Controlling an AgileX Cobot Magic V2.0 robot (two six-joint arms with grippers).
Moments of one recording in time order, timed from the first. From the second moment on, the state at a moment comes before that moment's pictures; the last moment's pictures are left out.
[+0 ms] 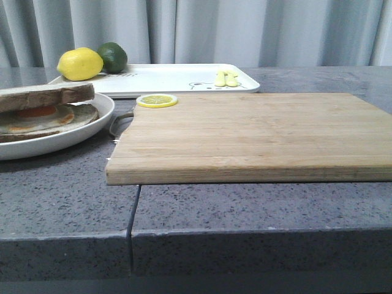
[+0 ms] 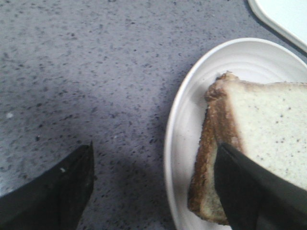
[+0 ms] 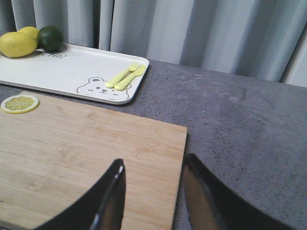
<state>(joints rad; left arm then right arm) 0.14 1.17 -0.70 -0.53 0.55 -0.07 0.25 0.37 -0.44 -0.01 0.30 -0.05</state>
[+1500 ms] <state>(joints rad) 0.10 1.30 -0.71 -0.66 0.49 -0.07 0.25 0.37 -0.44 -0.01 0.30 -0.05</state>
